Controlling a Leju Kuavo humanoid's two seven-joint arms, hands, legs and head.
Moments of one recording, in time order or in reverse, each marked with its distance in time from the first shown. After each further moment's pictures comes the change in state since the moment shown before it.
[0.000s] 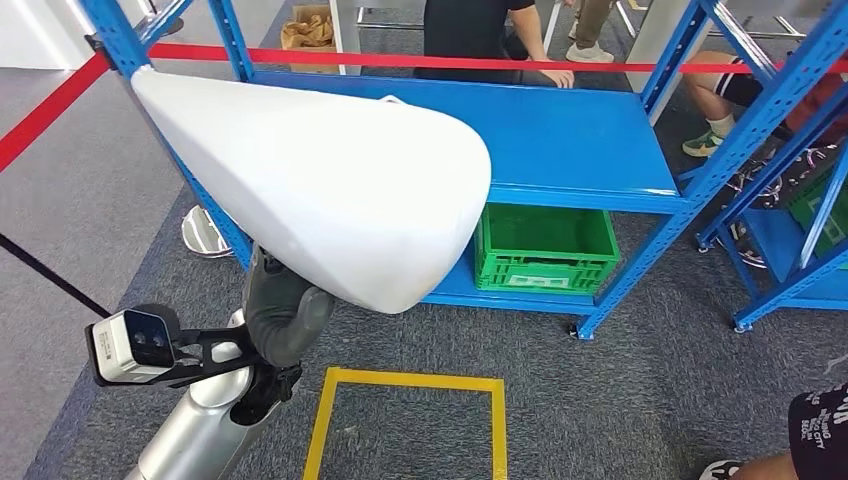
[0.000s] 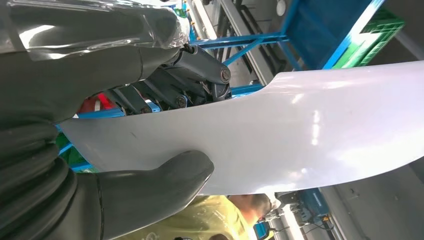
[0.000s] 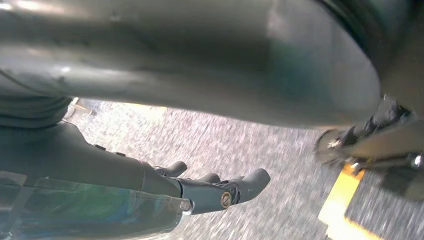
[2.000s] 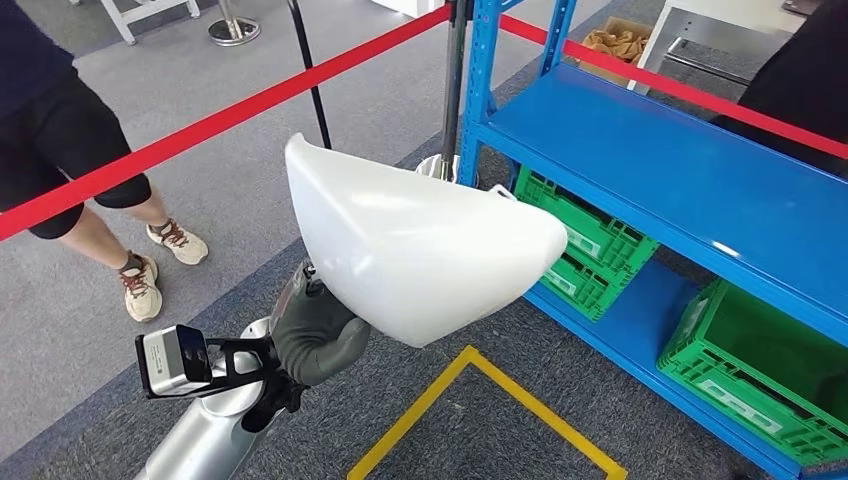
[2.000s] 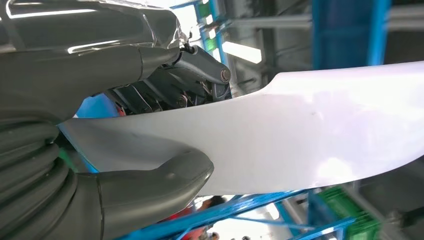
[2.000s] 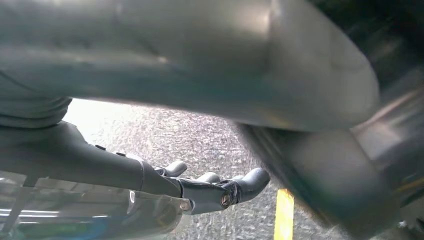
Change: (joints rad) left arm -0.008 -0.011 -0.030 0.047 -0.084 -0.091 0.033; right arm 0.000 0.018 0.223 0.003 0.200 0.015 -0.041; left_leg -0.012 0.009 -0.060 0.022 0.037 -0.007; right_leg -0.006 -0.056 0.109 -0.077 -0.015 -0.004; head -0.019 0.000
